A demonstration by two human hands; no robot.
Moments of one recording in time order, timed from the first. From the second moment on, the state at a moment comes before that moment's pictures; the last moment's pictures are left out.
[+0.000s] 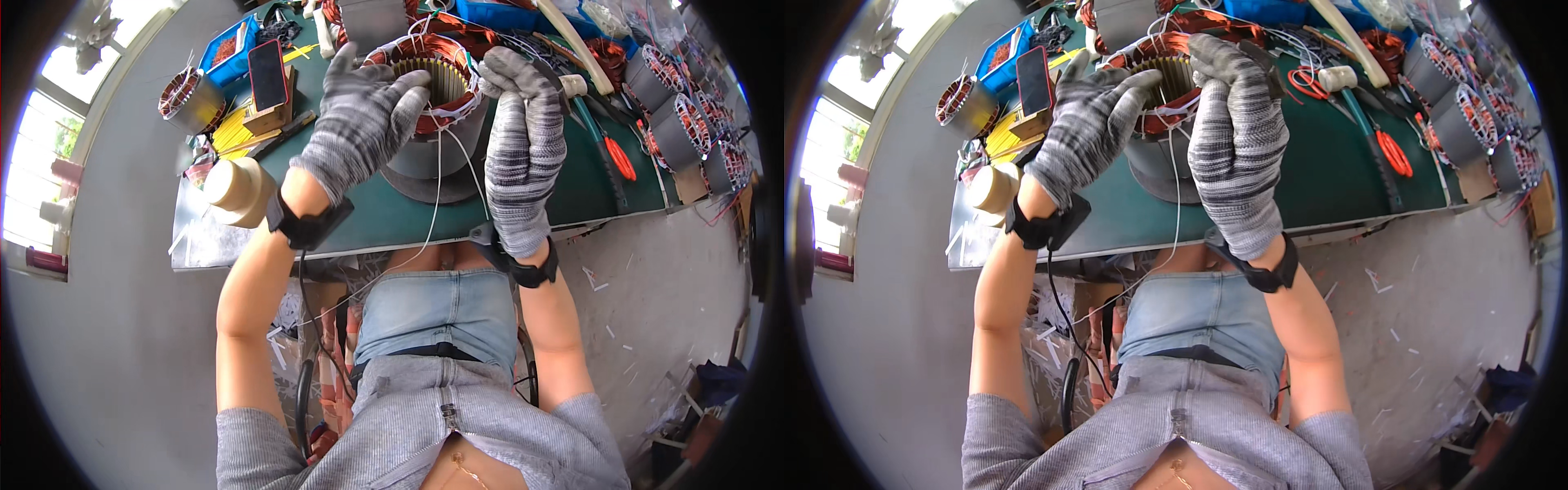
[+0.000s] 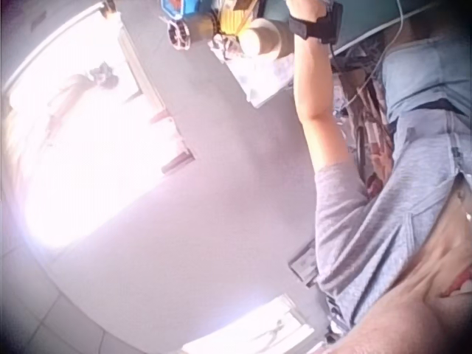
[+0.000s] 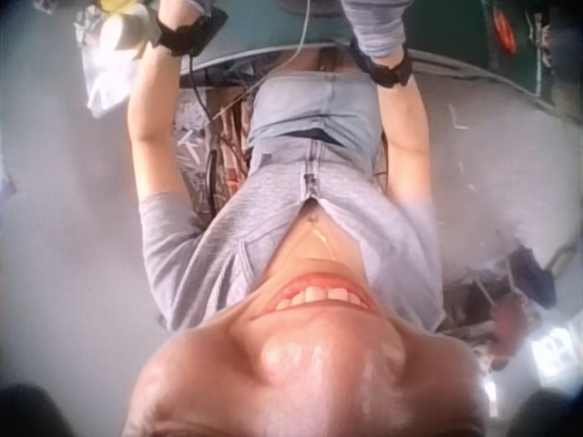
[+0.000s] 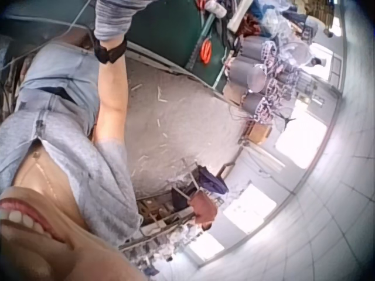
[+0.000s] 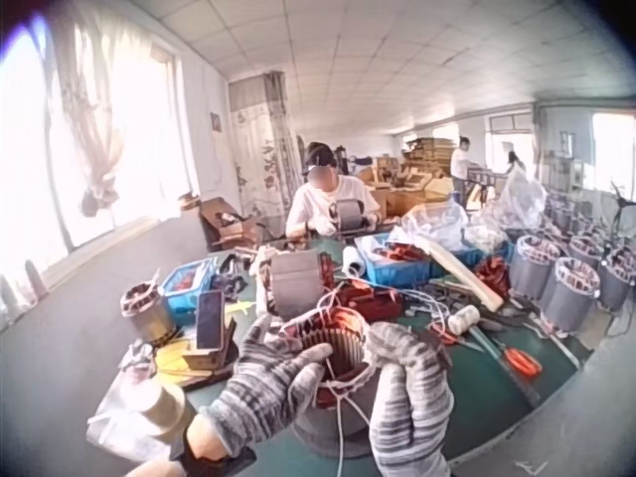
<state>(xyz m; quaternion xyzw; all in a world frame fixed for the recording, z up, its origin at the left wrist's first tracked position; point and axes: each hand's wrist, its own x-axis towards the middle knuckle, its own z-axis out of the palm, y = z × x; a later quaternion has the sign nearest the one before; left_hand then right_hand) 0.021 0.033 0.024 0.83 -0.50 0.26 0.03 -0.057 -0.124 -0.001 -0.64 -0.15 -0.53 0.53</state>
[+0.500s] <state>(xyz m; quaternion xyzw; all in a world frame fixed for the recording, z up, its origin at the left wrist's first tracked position) -0.015 0.004 0.016 0.70 -0.50 0.39 0.33 -0.078 -0.154 0.000 -0.79 -0.30 -0.38 0.38</state>
